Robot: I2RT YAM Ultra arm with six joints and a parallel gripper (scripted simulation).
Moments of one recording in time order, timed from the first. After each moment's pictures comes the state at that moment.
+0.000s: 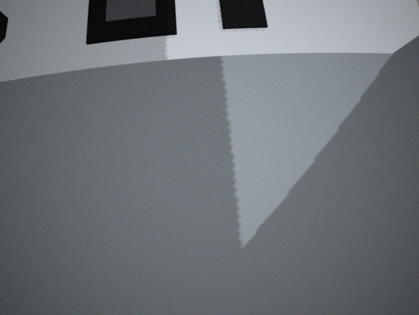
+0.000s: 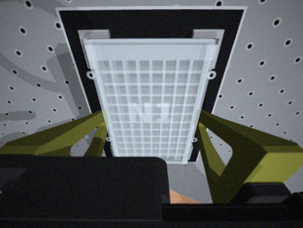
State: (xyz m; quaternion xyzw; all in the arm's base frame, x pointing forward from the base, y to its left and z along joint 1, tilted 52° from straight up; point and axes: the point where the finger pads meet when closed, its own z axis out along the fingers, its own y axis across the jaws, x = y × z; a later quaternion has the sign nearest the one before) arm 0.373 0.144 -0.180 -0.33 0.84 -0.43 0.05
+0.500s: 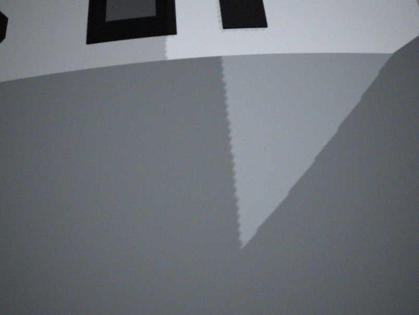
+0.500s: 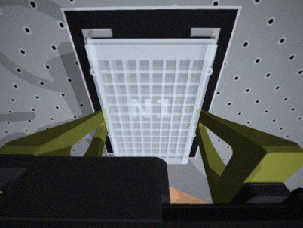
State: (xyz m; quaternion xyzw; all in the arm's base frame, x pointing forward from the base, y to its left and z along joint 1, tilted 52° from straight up) arm 0.370 0.148 -0.176 -0.33 0.84 -0.43 0.05
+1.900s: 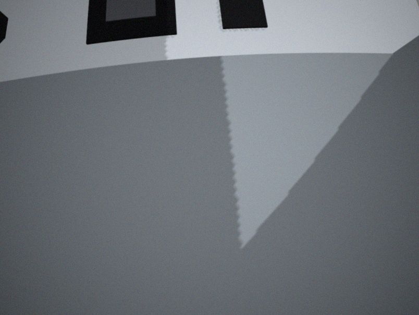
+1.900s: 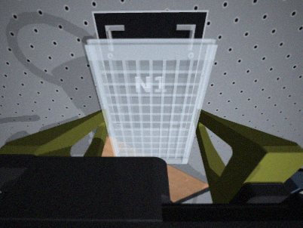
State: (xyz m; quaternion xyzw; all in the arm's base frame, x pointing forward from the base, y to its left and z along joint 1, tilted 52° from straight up) arm 0.348 0.189 -0.138 -0.33 0.84 -0.43 0.05
